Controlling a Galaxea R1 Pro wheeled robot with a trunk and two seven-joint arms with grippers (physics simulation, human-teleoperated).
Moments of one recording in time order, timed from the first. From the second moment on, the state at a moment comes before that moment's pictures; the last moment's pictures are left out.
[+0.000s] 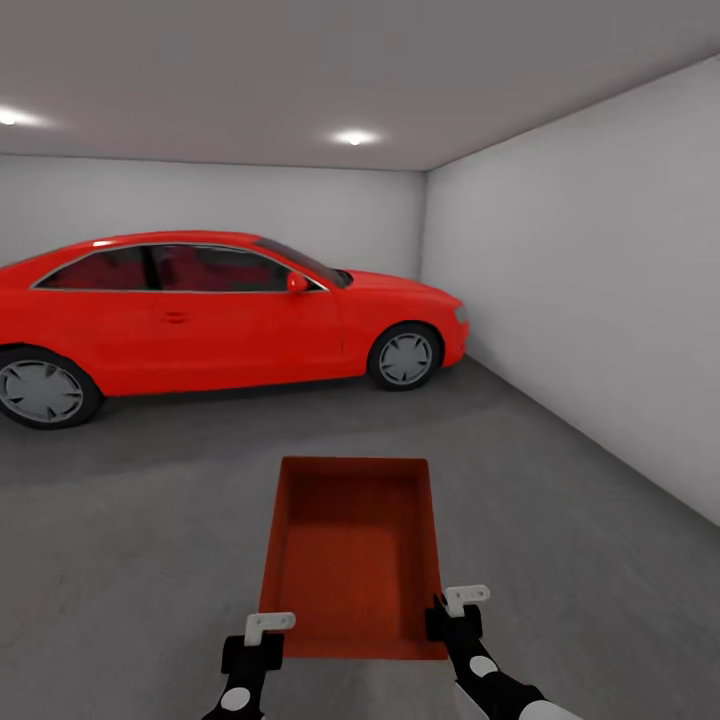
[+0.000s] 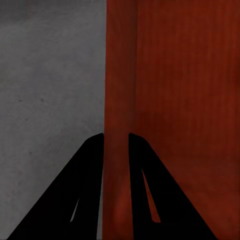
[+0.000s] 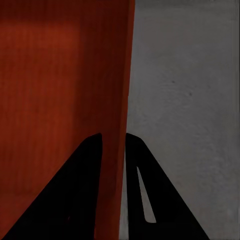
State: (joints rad) left arm -0.45 -0.11 -0.15 -0.26 0.02 -0.30 0.31; right arm -0.58 0.09 0.40 -0.12 -0.27 -0.39 -0.15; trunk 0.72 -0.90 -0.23
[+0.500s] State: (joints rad) left arm -0.45 -0.11 -0.15 -0.26 0.02 -0.30 0.31; right arm -0.58 0.09 0.40 -0.11 -0.27 -0.39 -0.15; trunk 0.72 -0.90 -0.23
